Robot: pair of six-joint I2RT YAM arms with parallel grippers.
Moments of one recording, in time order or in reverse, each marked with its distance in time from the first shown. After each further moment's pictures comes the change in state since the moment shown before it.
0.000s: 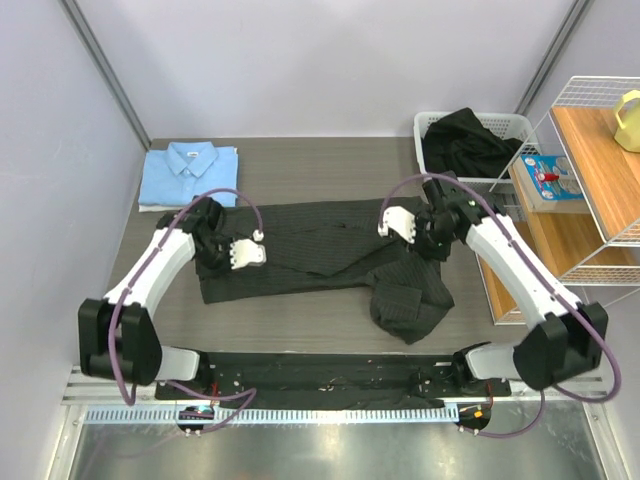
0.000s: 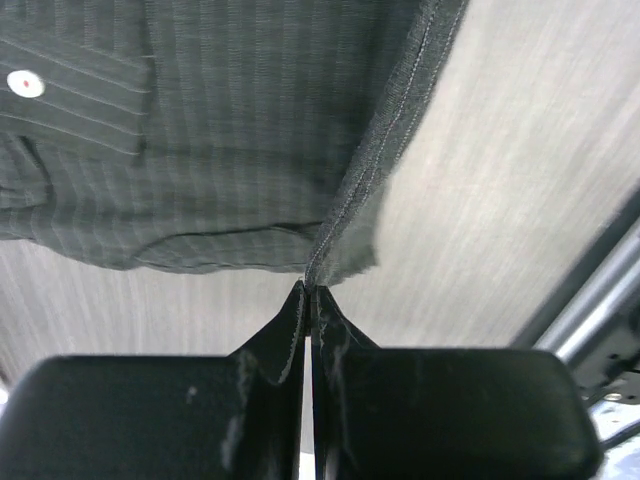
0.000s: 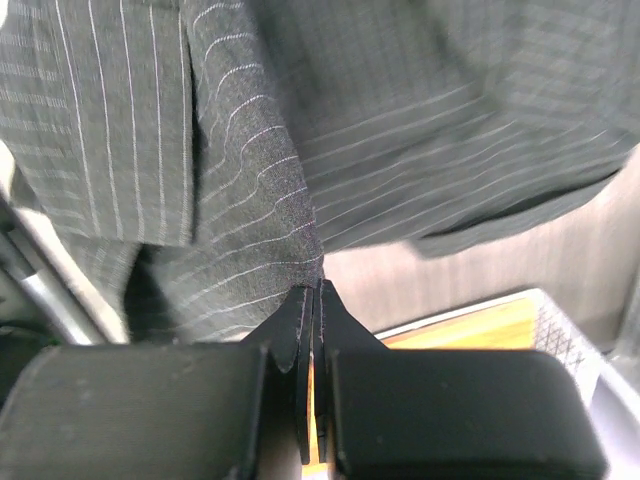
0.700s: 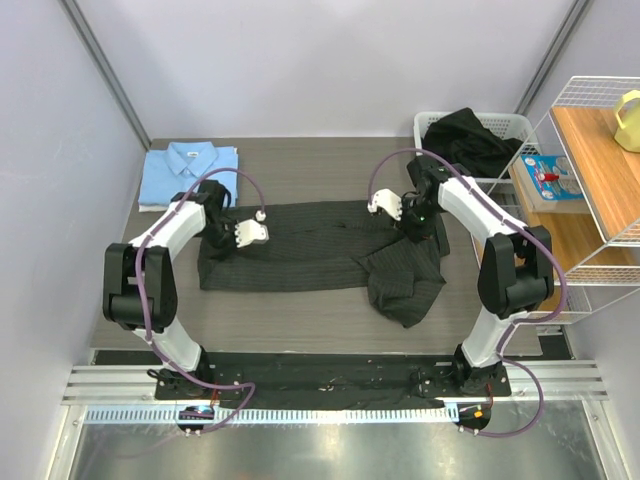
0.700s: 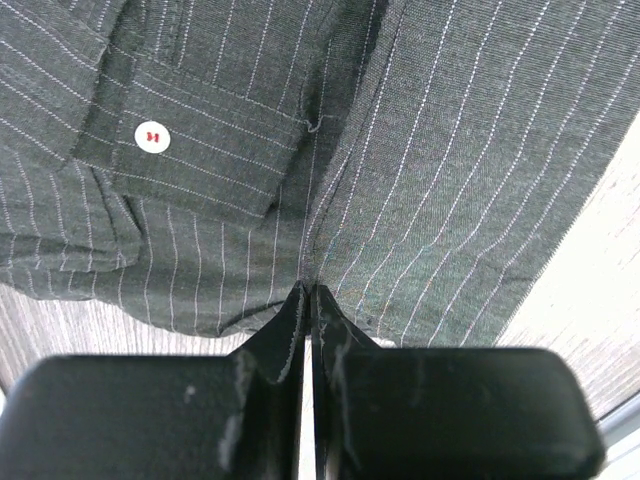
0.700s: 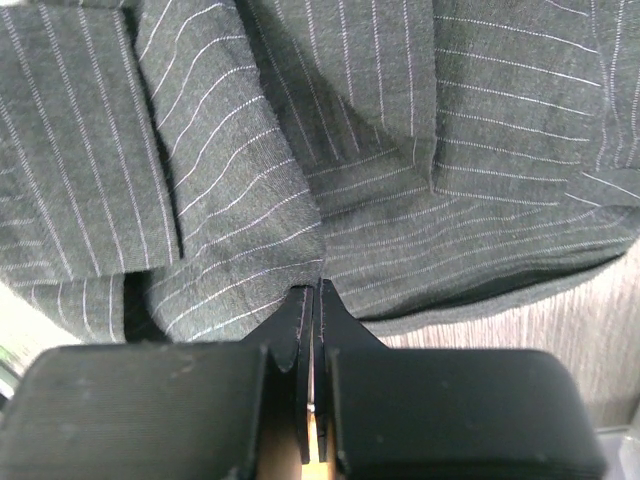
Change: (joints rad) left arm 0.064 0.363 0.188 0.135 0.014 0.010; right arm -0.078 0.475 0.235 0.086 -0.025 -0.059
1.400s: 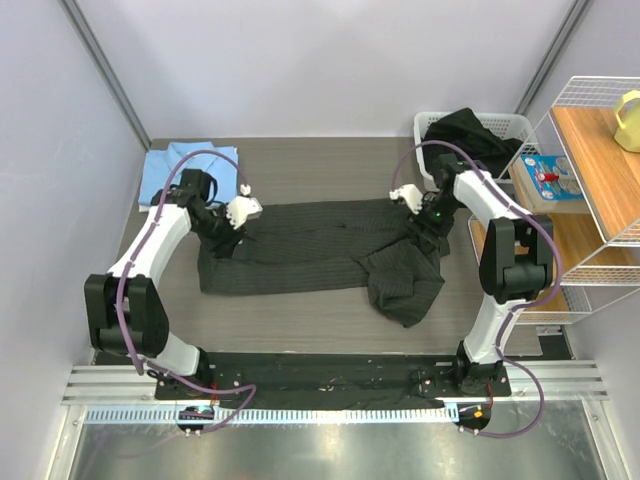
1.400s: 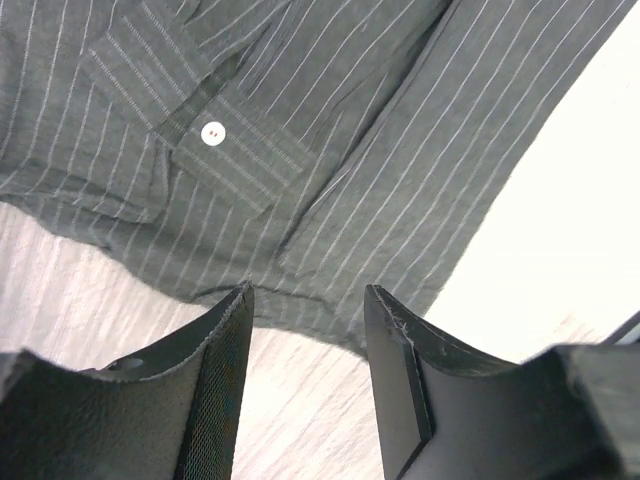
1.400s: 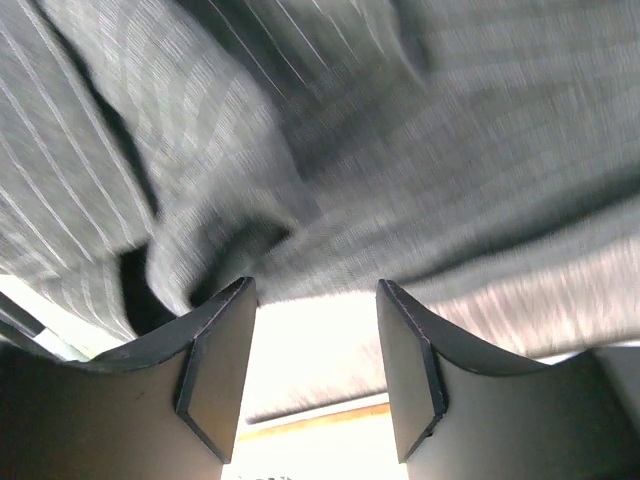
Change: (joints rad) left arm 0.031 -0.160 0.037 -0.029 0.156 -0.301; right arm -0.132 0.113 0.044 -0.060 -0.047 0.171
